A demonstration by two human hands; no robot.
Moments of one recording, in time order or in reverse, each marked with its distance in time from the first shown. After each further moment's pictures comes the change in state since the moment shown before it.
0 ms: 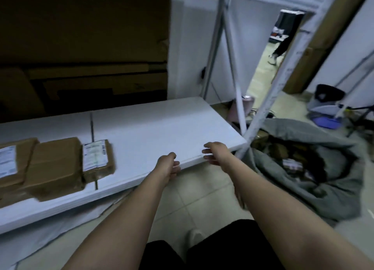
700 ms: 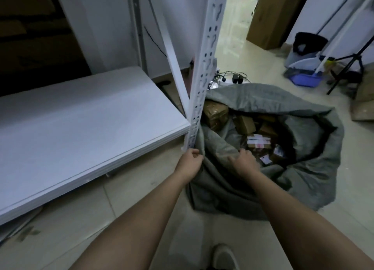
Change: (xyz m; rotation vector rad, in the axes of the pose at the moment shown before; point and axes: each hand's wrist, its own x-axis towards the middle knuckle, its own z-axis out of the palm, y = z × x) left_hand 0.150 -0.082 0.351 0.596 -0.209 0.214; right_hand 0.176 0.186 -0.317 -0.778 0.318 0.112
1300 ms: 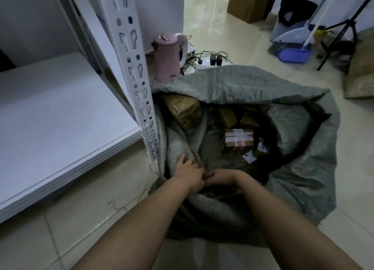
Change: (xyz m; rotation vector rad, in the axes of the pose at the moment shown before) left_hand 0.125 -0.003 0.135 1.359 -0.399 0.404; right_hand 0.119 0.073 0.029 0.139 -0.876 -0.004
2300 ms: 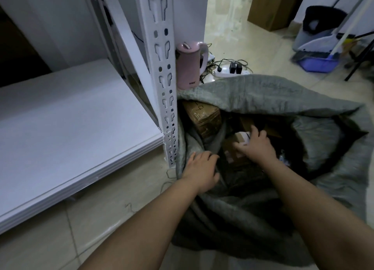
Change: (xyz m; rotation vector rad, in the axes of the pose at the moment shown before) left_hand -0.021 -0.025 -0.026 -0.320 0.360 -0.068; right_hand 0.013 -0.016 -0.086 -0.220 0.915 -0.061
